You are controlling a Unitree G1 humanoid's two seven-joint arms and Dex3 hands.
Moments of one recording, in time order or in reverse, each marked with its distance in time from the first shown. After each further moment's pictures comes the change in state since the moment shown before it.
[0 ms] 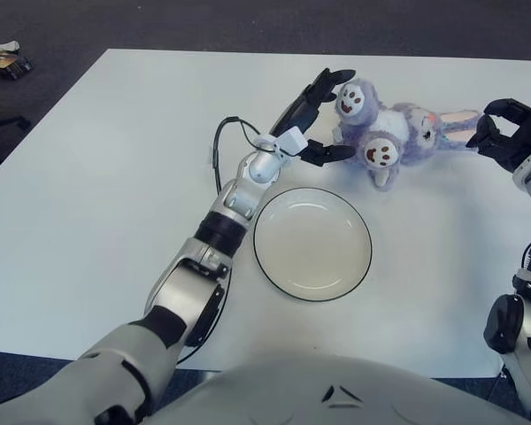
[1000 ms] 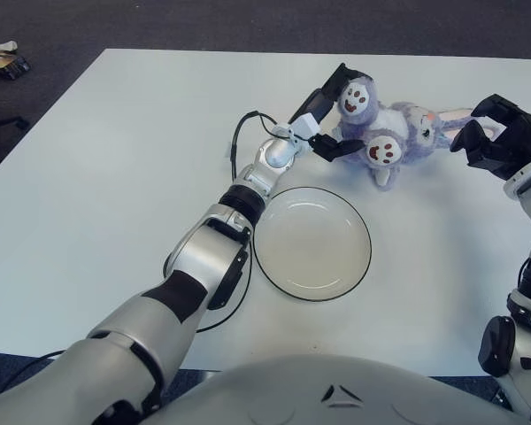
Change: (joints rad) left arm -0.243 -0.077 0.083 0.486 -0.083 -0.206 -0.016; right arm 0.123 0.043 0.003 -0.232 0.089 -0.012 0.078
